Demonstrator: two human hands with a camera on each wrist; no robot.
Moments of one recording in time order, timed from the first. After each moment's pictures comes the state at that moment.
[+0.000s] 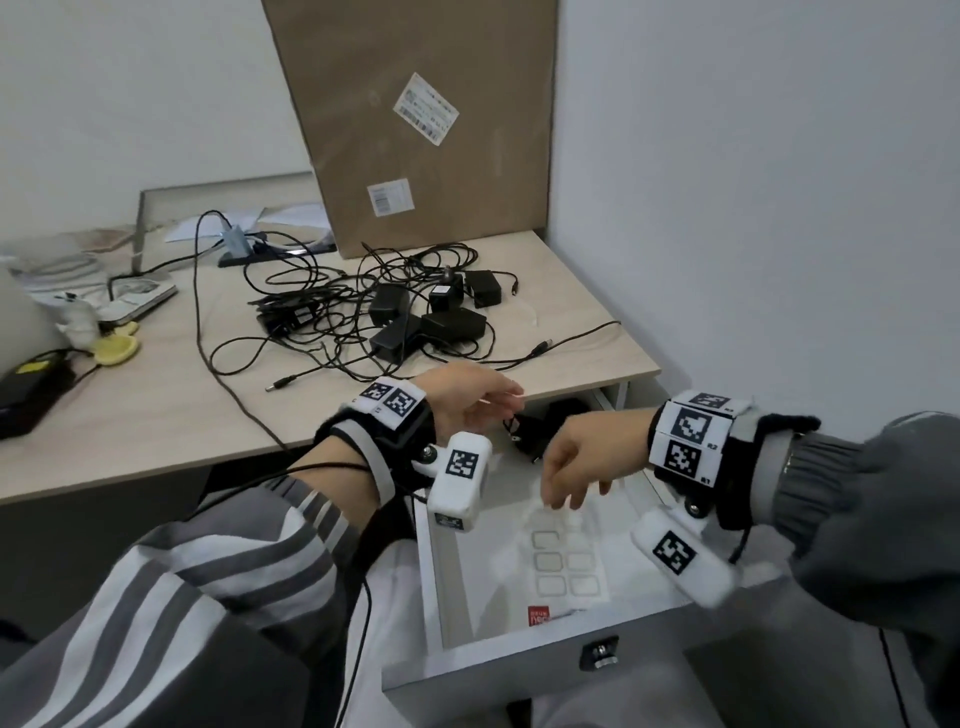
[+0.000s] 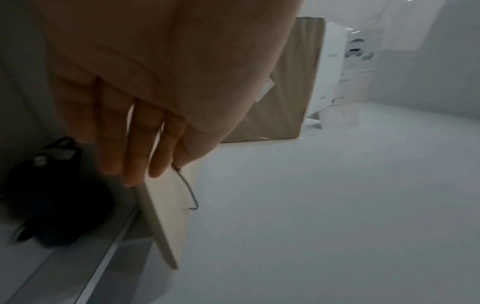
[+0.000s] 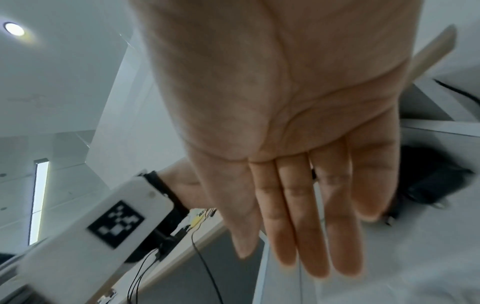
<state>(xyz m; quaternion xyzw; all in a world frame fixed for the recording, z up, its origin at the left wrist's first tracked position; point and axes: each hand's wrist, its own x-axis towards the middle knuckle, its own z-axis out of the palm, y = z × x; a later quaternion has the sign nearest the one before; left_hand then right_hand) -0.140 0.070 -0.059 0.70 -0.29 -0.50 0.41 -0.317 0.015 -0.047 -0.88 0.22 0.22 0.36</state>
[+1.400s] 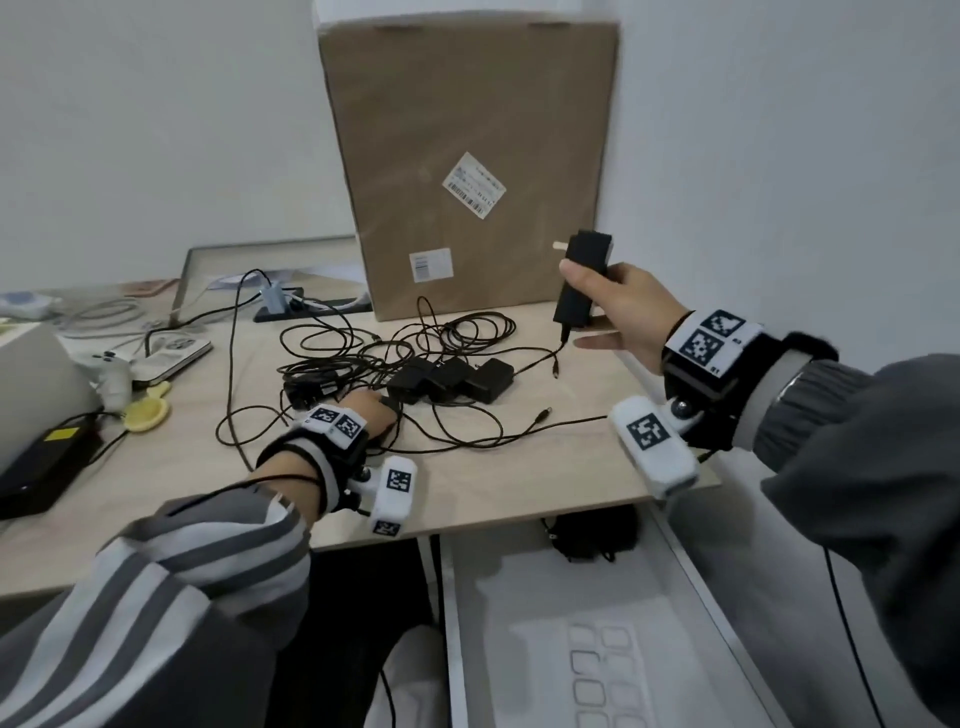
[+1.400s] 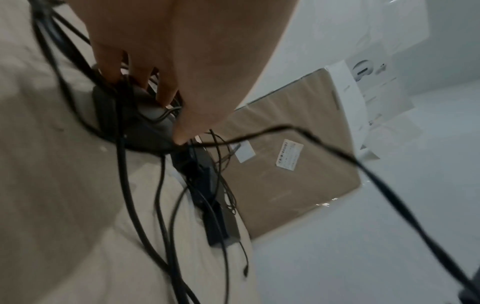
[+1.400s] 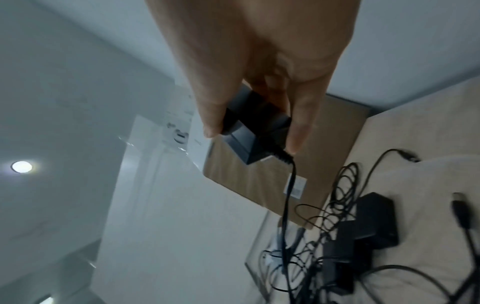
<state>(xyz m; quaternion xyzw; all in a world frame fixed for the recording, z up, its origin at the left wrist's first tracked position) 0.040 0.071 -0.029 0.92 -0.34 -0.15 0.11 -0.211 -0.079 0.076 -0.69 0.30 -0.33 0.58</state>
